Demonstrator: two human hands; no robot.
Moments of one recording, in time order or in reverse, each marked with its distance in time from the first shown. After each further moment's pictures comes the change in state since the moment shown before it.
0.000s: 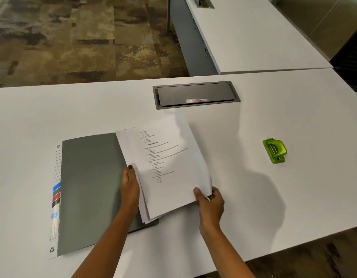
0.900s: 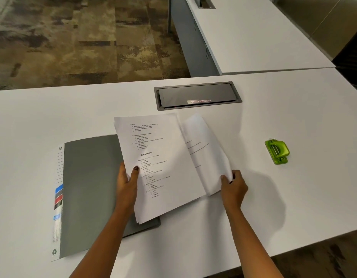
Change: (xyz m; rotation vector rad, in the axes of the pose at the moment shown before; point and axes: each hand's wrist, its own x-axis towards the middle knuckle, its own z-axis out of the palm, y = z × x) left_hand -0.002 0.015 -0.013 -0.064 -0.123 0.153; right_hand 0.078 -0.024 -0.024 -0.397 0.177 -0.353
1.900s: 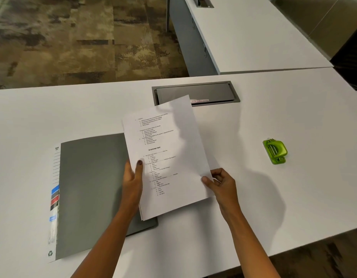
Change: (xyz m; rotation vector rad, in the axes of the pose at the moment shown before) left_hand -0.003 0.007 0.020 0.030 -0.048 -0.026; right_hand -0.023 -0.026 -0.020 0.487 -0.515 0.073
